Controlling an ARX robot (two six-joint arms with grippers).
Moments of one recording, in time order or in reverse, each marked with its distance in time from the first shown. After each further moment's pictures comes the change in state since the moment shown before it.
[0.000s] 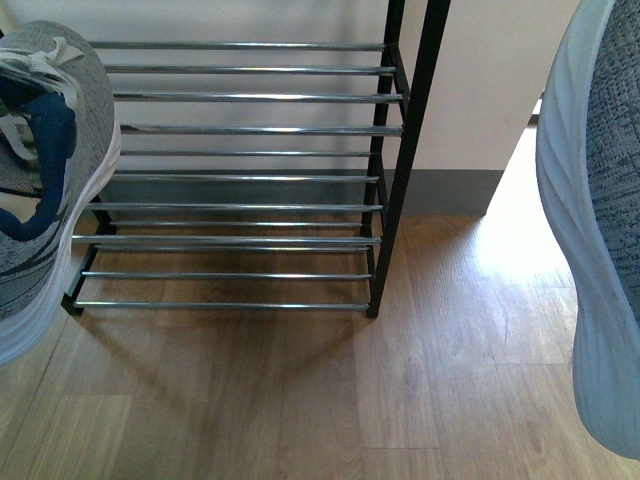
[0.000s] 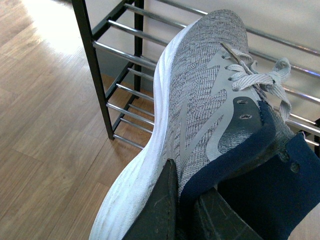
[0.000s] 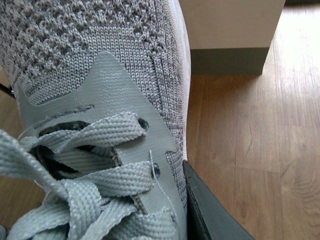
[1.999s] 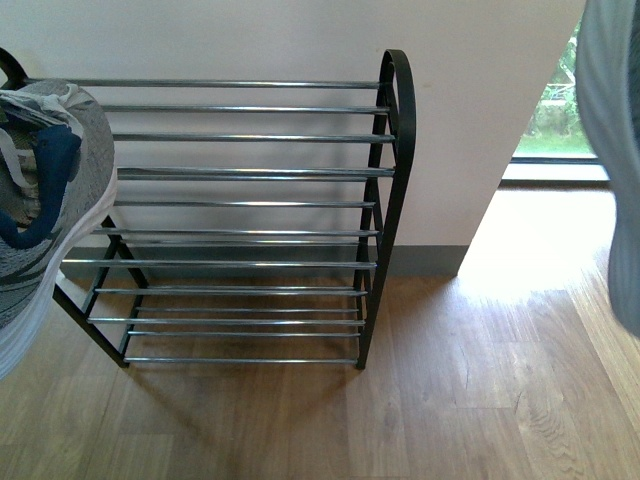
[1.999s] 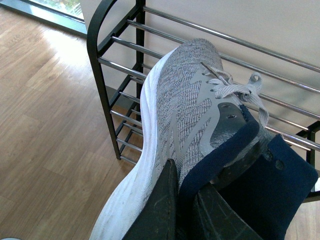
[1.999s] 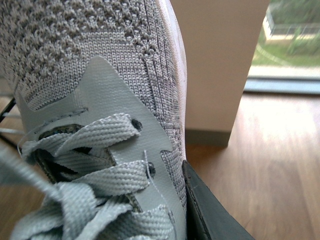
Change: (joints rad) left arm 0.000 0.000 -0.003 -0.005 -0.002 0.000; right arm 0.104 -0.002 -0.028 0.298 0.244 -0.013
